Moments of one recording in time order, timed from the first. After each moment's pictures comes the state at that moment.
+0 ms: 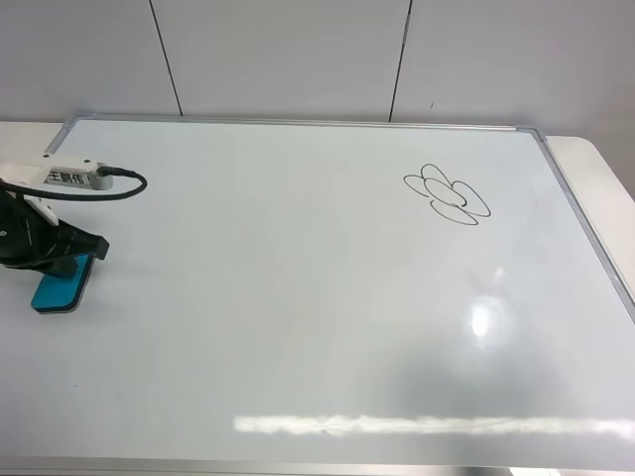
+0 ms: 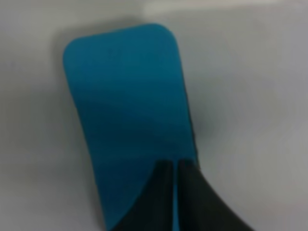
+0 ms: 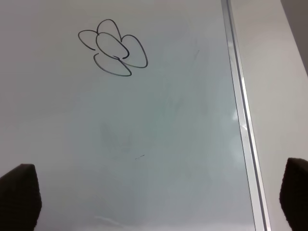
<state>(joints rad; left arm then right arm) -0.03 1.63 -0.68 0.07 0.39 -0.05 0.01 0.00 -0.50 0.06 1.06 -0.06</state>
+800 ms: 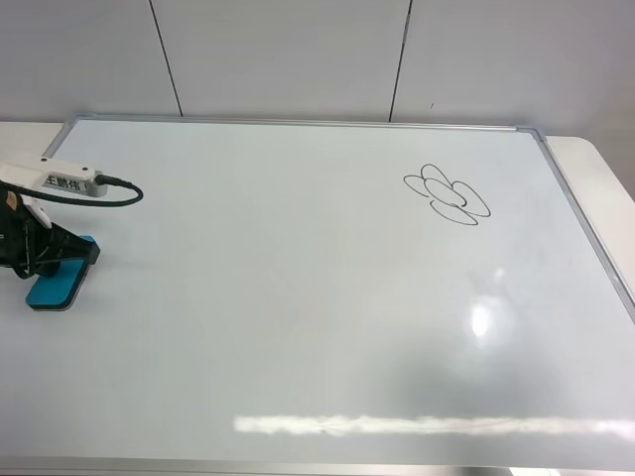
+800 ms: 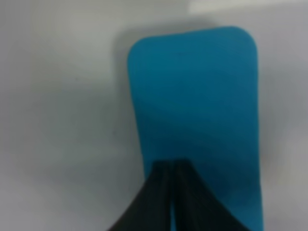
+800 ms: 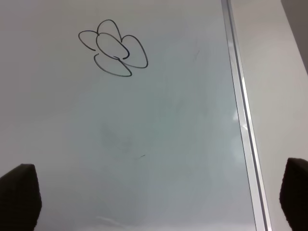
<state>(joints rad) -0.03 1.68 -0.68 0.36 0.37 -0.30 0.01 0.00 -0.50 0.06 1.06 -0.06</state>
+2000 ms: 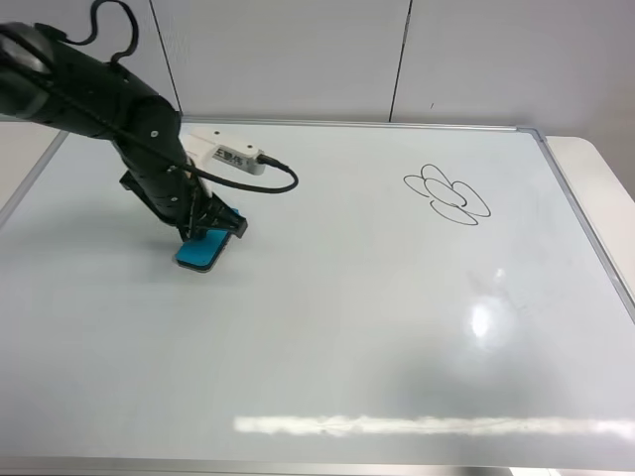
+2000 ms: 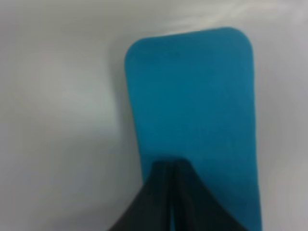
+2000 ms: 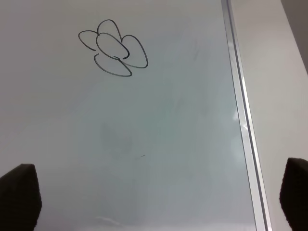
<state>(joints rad) -0.47 1.94 -1.08 0.26 0.47 -0.31 0.01 0.00 -0.50 0.06 1.06 -0.06</state>
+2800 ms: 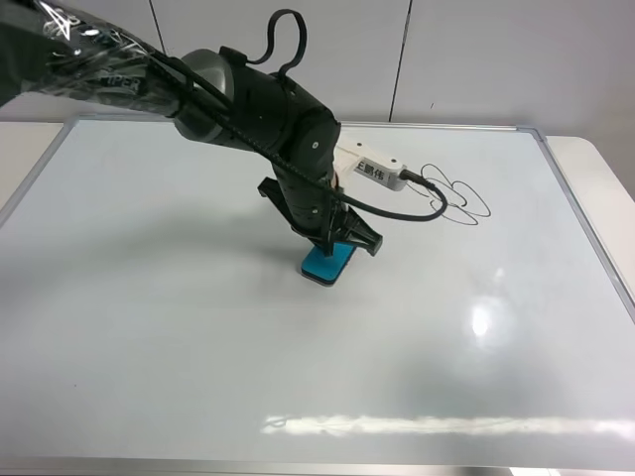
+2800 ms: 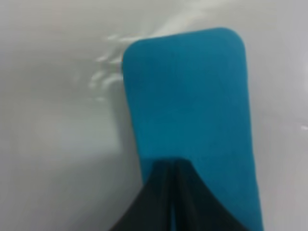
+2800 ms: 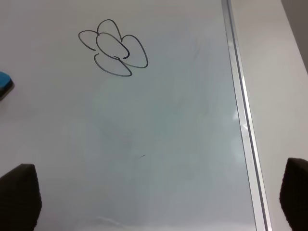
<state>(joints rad) -0.79 2.17 -1.47 0.12 0.59 -0.30 0.01 0.00 -0.50 0.06 1.06 -0.06</state>
